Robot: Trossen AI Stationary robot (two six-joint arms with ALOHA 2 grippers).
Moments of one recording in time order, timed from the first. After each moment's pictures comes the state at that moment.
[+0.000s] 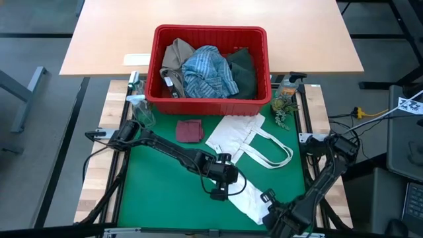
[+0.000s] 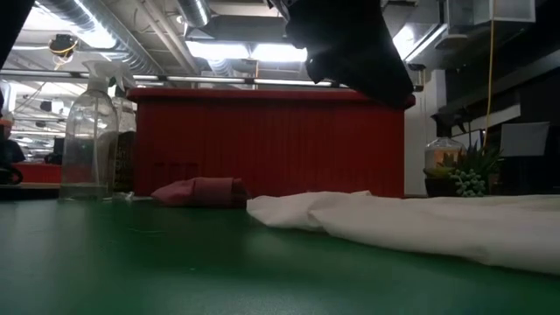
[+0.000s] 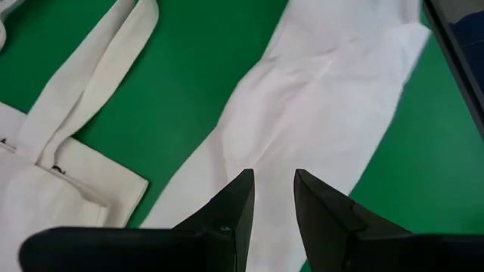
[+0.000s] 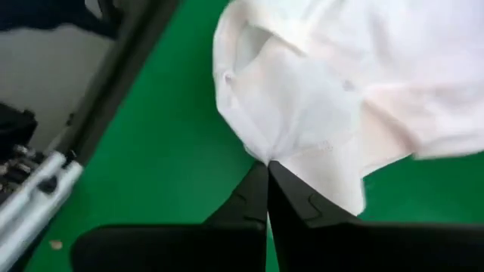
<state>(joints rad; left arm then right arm) -0.32 2.11 1.70 -0.50 -0.11 -0.14 0.90 1.87 1.40 -1.01 0.08 0.33</state>
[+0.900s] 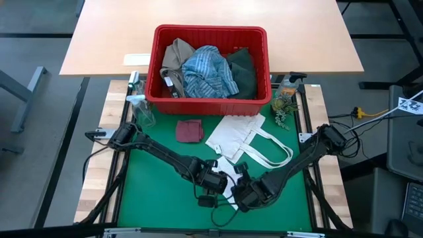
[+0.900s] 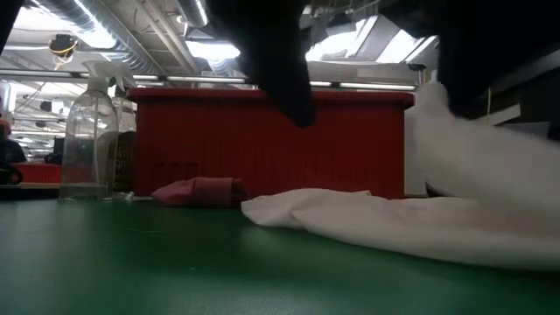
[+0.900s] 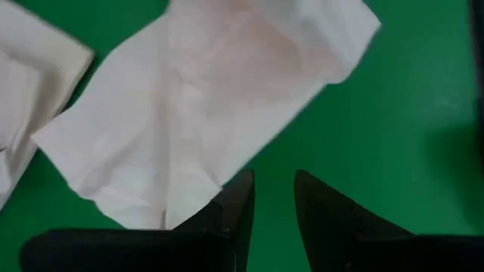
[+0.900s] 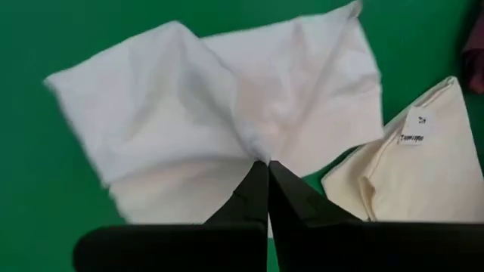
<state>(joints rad) -0.39 2.09 1.70 -0.77 -0.08 -0.32 0.57 1.87 1.43 -0.91 0.35 0.12</state>
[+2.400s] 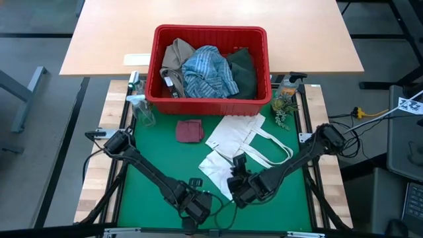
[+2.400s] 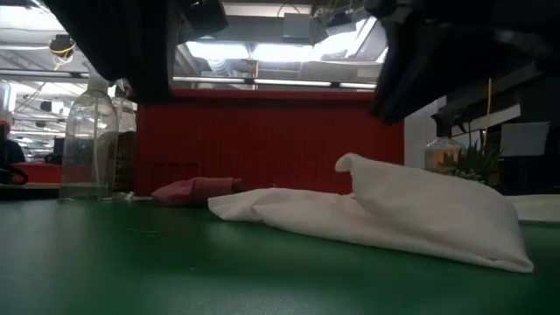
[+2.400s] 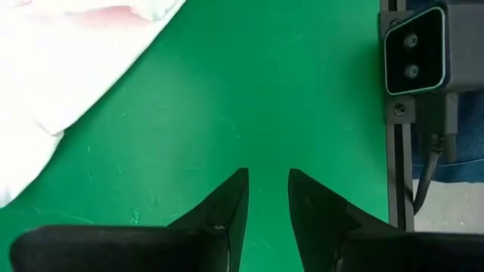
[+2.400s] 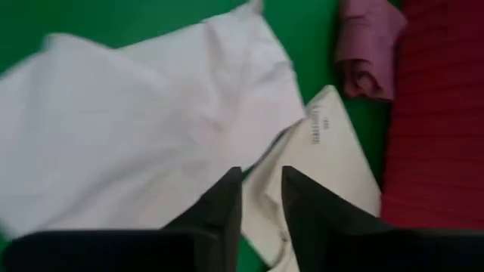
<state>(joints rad) -0.61 2.09 1.70 -0.85 -0.14 -0.54 0.51 1.87 1.37 -0.80 0.65 0.12</state>
